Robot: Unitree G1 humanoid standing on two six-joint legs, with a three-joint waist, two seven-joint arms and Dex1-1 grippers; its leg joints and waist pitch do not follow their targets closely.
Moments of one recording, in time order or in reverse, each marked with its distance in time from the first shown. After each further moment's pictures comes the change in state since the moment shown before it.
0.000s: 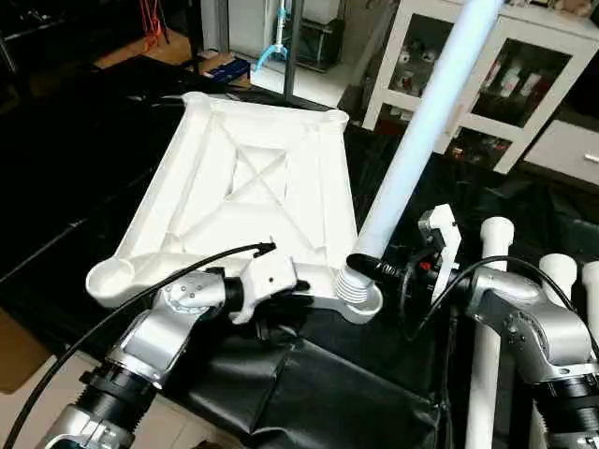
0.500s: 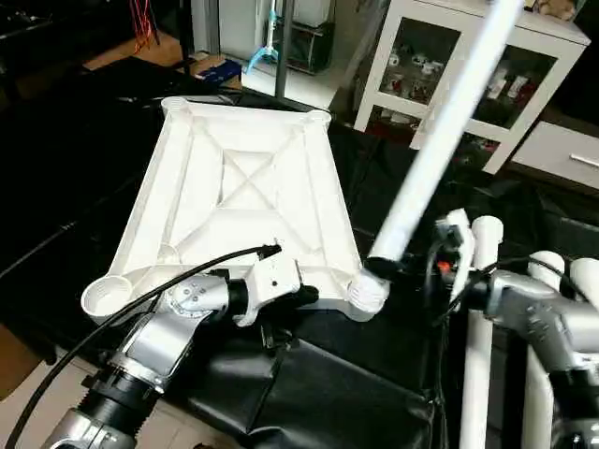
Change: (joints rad) left arm 0.008 0.004 0.000 -0.022 -0.001 -0.001 0.002; right arm -0.048 -0.067 -0.073 0.125 0.096 0.190 0.052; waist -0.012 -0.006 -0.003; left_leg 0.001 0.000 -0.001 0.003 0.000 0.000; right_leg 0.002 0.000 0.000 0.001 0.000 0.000
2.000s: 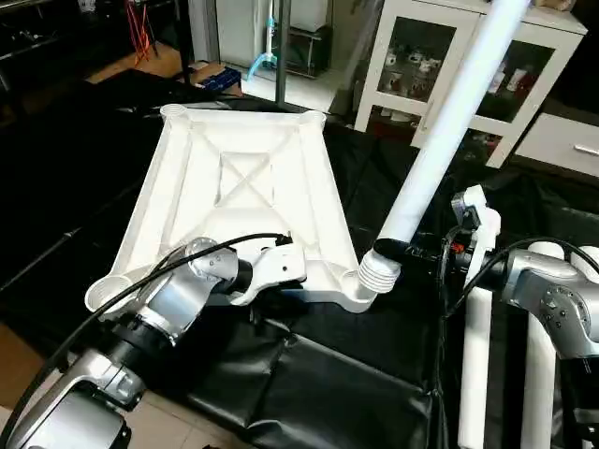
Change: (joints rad) left arm -0.245 0.029 -0.129 0.215 0.114 0.128 -0.153; right arm -0.025 -0.041 -0.001 -0.086 -0.018 -0.042 0.025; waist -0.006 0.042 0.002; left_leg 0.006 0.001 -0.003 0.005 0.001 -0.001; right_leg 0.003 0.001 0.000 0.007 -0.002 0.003
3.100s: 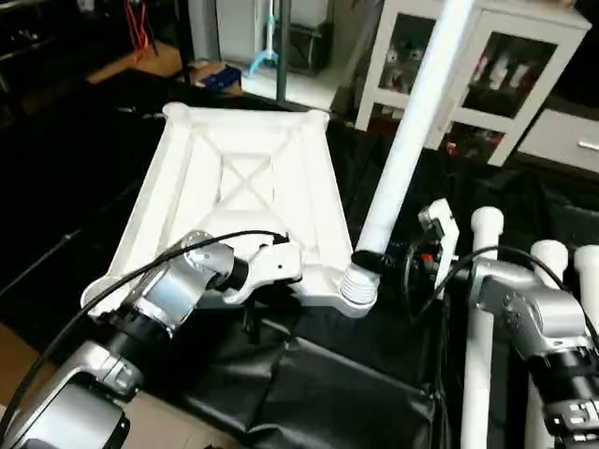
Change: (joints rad) left arm -0.027 0.013 0.002 0.037 -0.018 -0.005 -0.092; right arm -0.044 0.094 0.081 0.168 -0.081 -0.108 -0.005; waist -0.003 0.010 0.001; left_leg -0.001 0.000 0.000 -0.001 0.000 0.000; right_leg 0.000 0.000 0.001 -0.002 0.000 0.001
